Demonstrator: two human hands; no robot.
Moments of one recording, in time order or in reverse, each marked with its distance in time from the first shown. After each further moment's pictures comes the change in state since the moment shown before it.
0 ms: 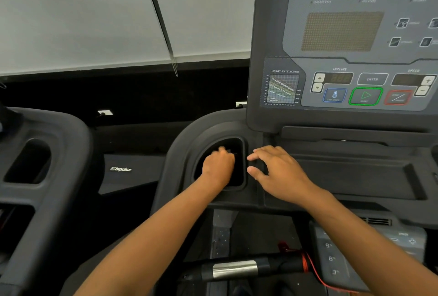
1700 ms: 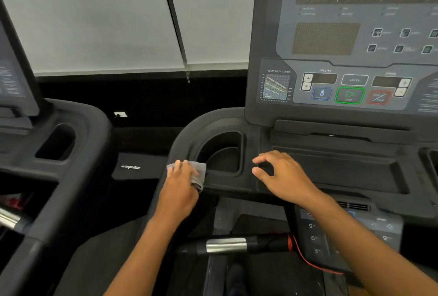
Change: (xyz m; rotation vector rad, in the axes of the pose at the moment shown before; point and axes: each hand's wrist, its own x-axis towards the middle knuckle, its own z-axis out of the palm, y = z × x) left_hand -0.162 -0.032 0.011 -0.629 0.341 -0.321; right_hand -0.052 0.010 -0.006 0.127 0.025 0.004
